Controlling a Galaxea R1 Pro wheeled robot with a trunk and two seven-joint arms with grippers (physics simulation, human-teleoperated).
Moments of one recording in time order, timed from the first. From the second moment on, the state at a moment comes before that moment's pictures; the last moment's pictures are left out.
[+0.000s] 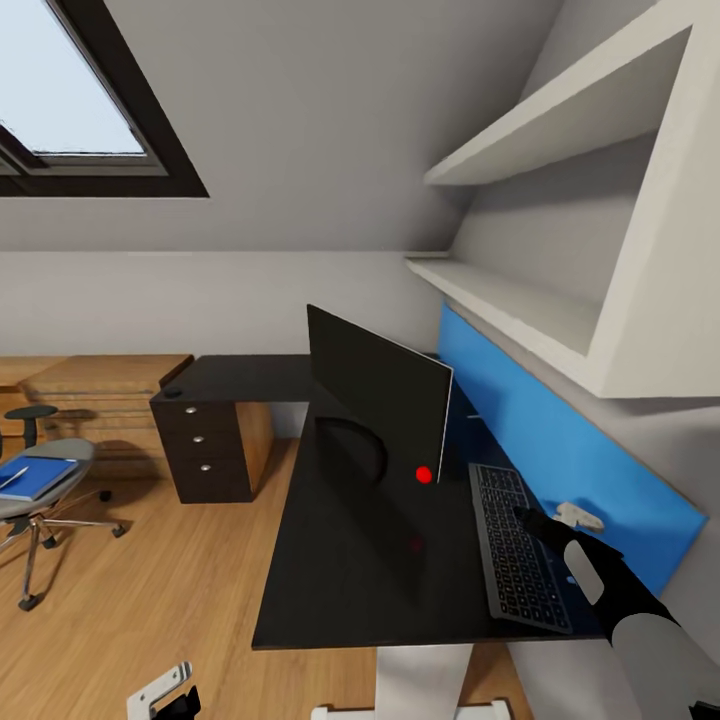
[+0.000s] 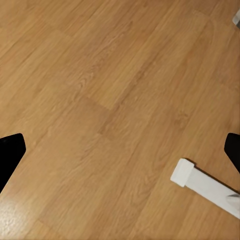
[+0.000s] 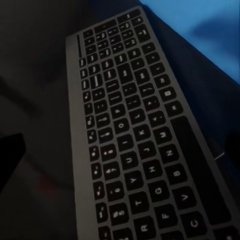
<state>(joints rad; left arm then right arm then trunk) -0.05 0.03 0.05 -0.92 0.44 0.08 0.36 -0.69 -0.19 -0.25 -0.54 -0.34 0.25 0.03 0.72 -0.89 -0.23</state>
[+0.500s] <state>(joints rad) -0.05 0.03 0.05 -0.91 0.44 0.08 0.36 -0.69 -0.19 -0.25 -0.54 -0.34 0.25 0.03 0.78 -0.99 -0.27</state>
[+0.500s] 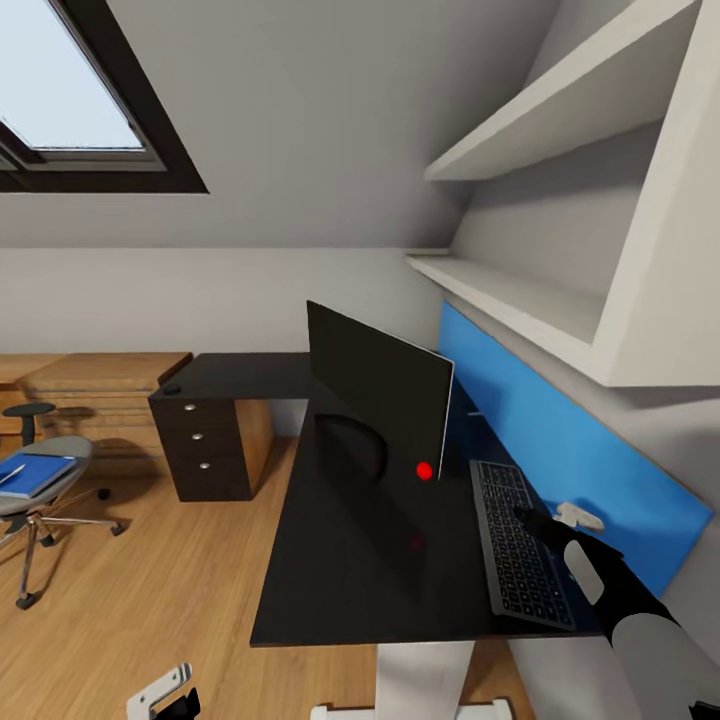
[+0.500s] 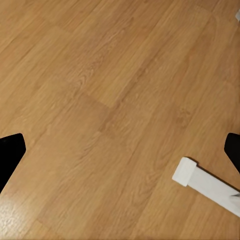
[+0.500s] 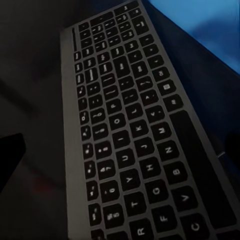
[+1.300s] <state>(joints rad) -0.05 0.03 0.05 -0.91 0.44 0.08 0.36 -0.69 -0.21 -0.25 -0.54 -0.29 0.25 0.03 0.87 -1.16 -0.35</state>
